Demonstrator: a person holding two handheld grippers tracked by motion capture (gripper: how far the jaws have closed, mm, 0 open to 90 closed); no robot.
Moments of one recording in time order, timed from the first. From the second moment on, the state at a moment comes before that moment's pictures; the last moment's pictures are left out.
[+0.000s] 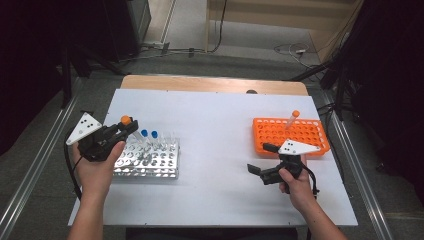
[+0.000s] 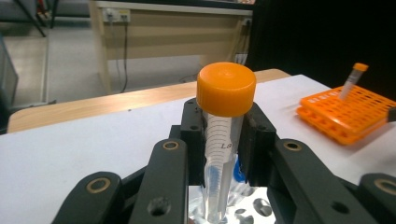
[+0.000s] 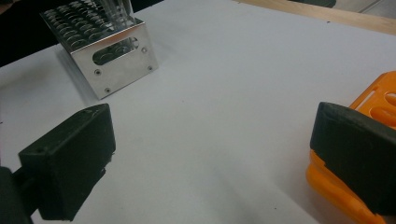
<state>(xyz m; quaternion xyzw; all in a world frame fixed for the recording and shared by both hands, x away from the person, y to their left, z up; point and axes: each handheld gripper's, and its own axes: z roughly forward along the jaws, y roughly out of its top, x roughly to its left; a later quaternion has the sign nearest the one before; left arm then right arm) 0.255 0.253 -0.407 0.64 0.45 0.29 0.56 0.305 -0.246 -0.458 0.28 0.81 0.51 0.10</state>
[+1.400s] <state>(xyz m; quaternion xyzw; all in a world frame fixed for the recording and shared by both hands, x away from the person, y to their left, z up) 0.270 0.240 -0.431 0.66 0.49 0.29 0.50 0.309 -0.254 -0.458 0.29 0.80 0.51 0.11</state>
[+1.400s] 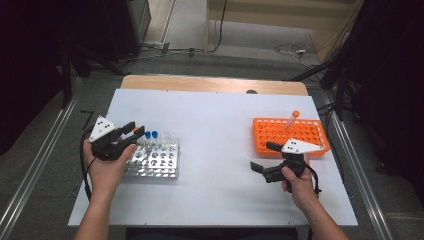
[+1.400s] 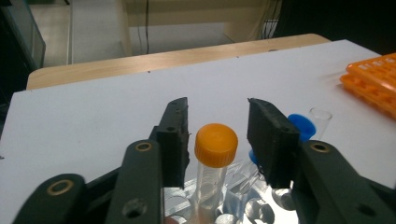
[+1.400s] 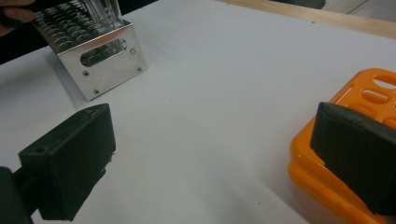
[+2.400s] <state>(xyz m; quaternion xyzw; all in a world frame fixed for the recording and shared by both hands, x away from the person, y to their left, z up) 0.255 0.185 -0.416 0.69 0.40 0.21 0.57 0.374 -0.315 -0.454 0.46 0.72 0.48 0.21</state>
